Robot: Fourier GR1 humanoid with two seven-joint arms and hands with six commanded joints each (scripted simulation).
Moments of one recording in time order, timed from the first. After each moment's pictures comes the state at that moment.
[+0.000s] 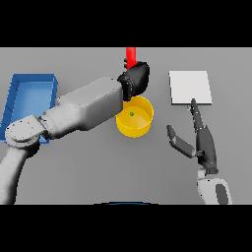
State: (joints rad) left arm -1.42 0.19 -1.39 -0.67 -1.15 -0.24 -0.12; right arm 0.08 -0.04 0.12 -1.69 0.26 -0.08 -0.11
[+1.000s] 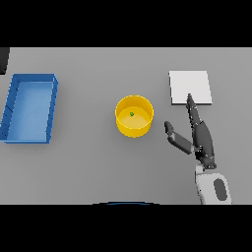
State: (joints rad) left arm -1.64 0.53 -0.69 -0.06 -0.29 -0.02 0.02; right arm 0.03 -0.03 0.12 -1.66 0.22 -0.05 -0.13
